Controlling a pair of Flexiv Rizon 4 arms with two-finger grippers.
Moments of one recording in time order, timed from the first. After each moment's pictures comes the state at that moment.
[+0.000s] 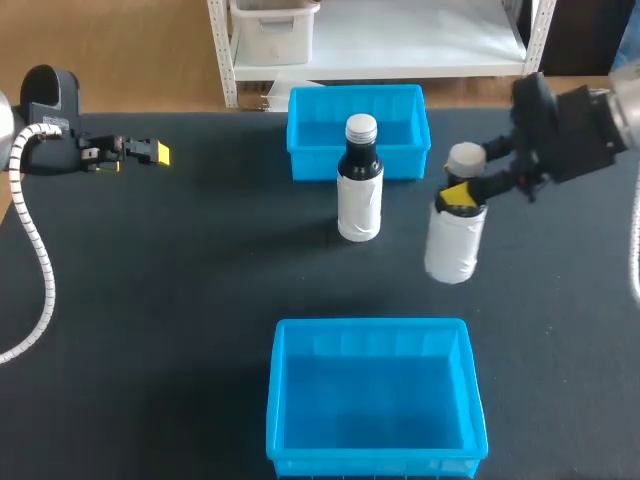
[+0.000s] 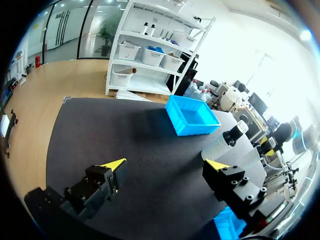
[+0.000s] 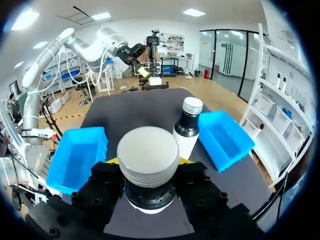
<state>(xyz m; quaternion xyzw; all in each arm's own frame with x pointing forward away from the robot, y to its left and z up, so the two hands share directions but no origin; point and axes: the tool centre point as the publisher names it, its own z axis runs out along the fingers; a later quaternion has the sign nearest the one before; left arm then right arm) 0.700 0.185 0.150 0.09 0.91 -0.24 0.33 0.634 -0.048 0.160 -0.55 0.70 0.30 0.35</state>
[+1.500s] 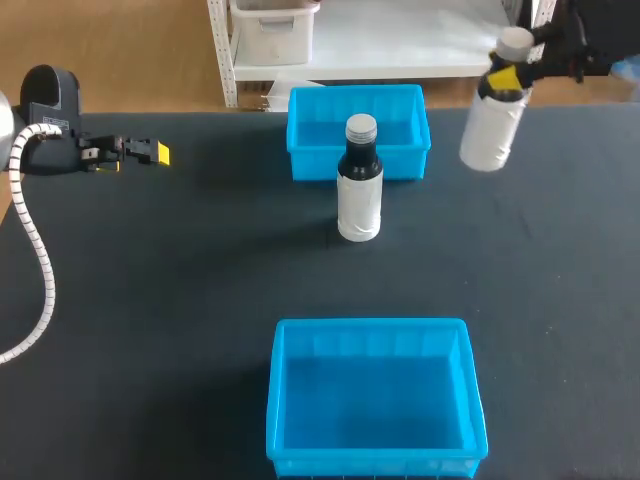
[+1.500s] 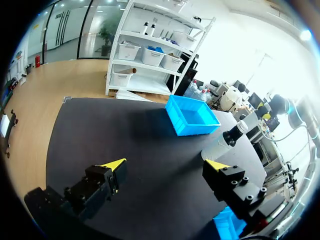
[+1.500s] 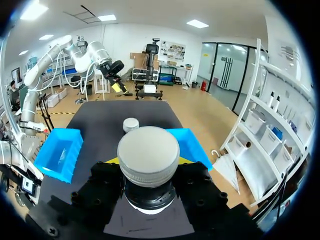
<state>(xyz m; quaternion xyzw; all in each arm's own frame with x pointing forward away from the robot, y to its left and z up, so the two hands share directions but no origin) 0.700 0.185 0.150 0.09 0.91 -0.24 0.33 0.766 -0.098 0.228 -0.58 0.66 0.28 0.39</state>
